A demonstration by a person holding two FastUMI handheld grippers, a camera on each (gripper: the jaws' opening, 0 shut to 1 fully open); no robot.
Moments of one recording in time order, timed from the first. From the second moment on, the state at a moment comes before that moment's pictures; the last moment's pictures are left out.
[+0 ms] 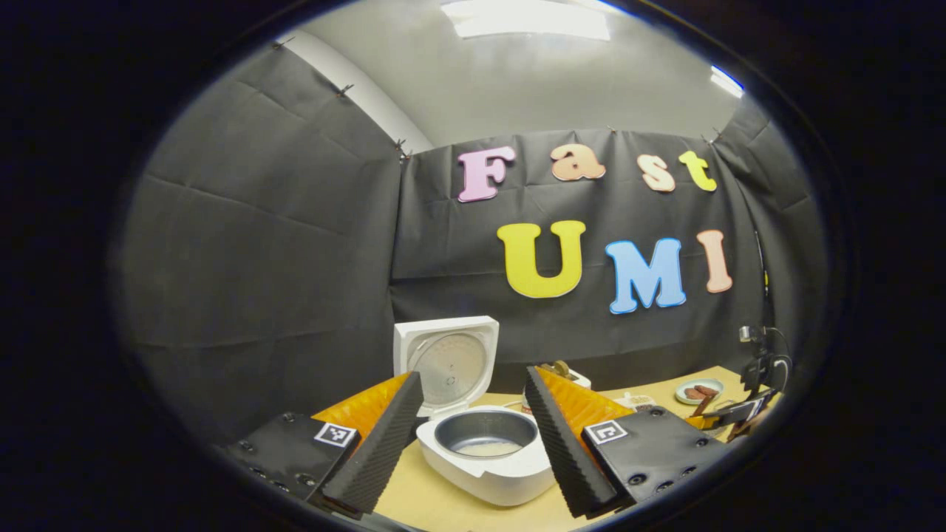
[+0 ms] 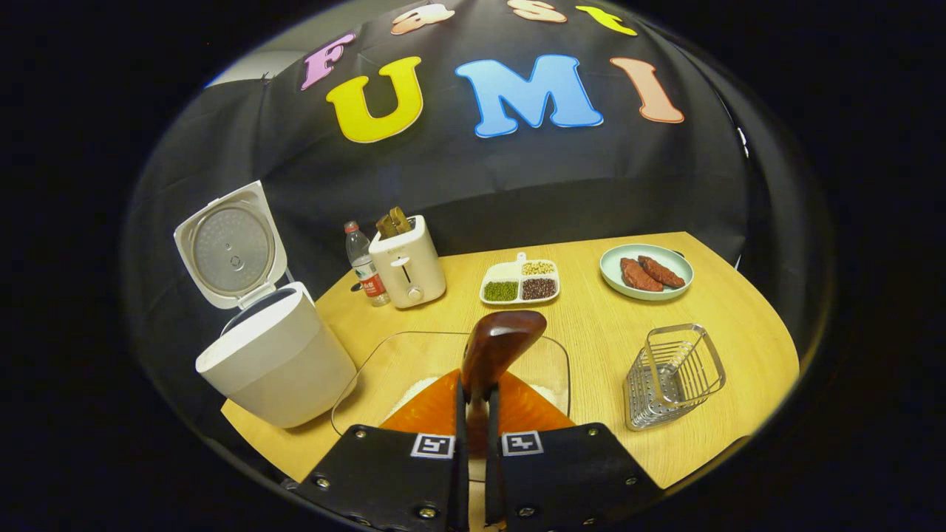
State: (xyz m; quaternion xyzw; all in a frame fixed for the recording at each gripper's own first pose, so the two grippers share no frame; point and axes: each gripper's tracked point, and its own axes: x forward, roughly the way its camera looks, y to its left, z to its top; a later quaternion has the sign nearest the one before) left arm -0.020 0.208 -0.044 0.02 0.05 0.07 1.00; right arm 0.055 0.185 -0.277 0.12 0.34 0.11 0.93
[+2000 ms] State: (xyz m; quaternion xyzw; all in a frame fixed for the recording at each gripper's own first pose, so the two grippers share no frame) left arm -0.026 0.221 -0.040 0.00 0.04 0.08 1.00; right arm 0.093 0.193 -0.183 0.54 0.31 0.12 0.78
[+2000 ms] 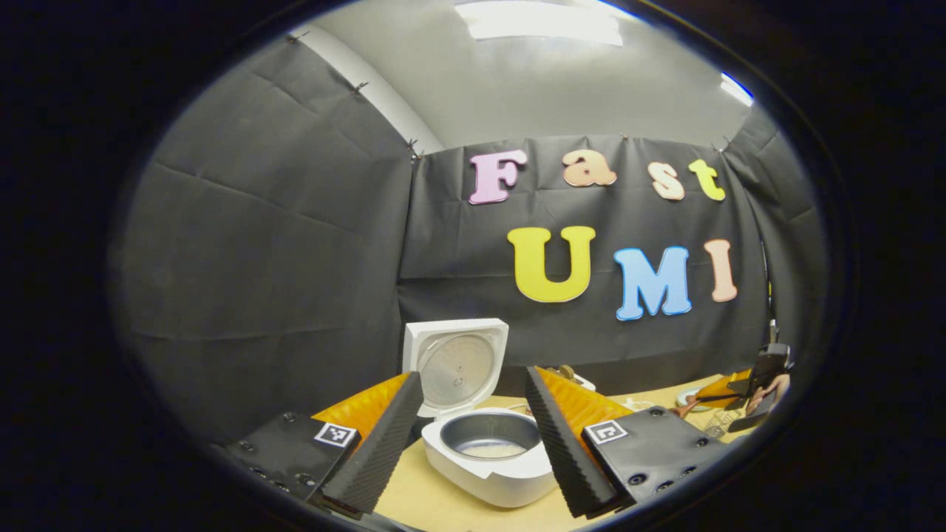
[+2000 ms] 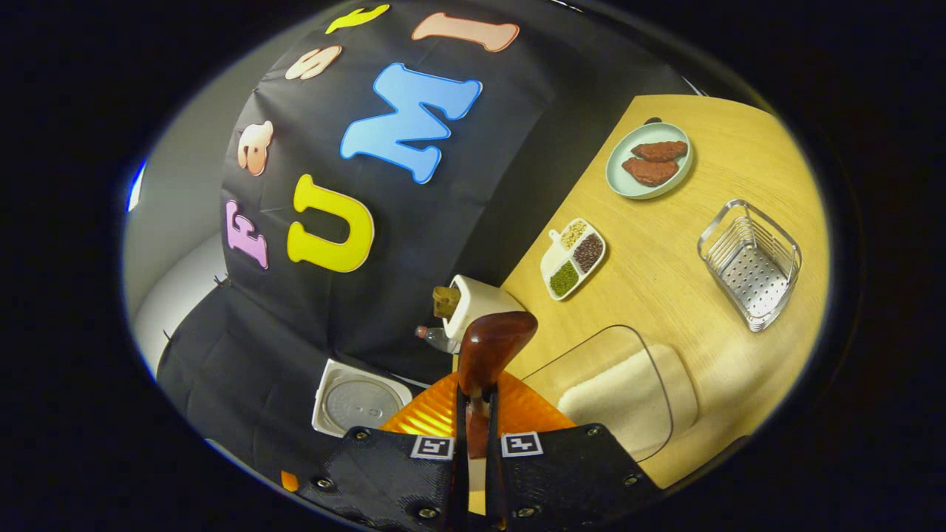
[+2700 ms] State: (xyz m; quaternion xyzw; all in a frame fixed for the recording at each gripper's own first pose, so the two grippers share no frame) left arm -0.075 0.281 -0.045 0.01 0.04 0.14 0.99; right arm 0.111 0.320 -0.104 0.50 0.29 0.24 0.78
